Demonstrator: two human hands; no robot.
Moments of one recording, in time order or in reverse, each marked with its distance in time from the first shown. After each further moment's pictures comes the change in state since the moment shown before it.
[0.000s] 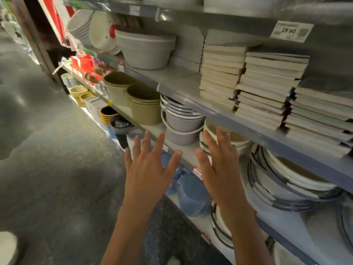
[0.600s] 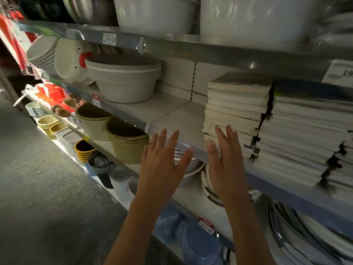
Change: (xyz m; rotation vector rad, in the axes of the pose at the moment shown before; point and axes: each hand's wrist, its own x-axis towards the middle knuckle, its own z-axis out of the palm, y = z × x) left_hand 0.272 -0.006 0.043 -0.171 -0.076 0.241; right_hand 0.243 0.031 0.070 0.060 0.266 0.199
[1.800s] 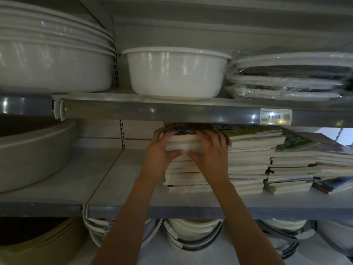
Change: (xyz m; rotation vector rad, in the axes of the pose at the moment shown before) left_hand 0.254 0.025 0.078 -0.633 -0.037 0.688; right_hand 0.155 0.046 -0.008 -0.710 0.668 -0.156
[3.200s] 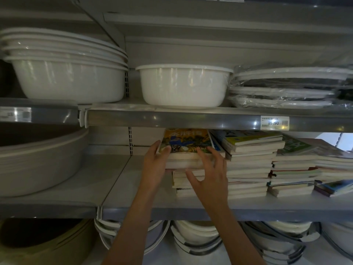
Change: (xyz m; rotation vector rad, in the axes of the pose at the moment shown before) left_hand -0.031 0.042 -0.054 -0.715 0.076 -0.564; right_hand -0.048 -0.063 -0.033 0.170 -0.030 0.138
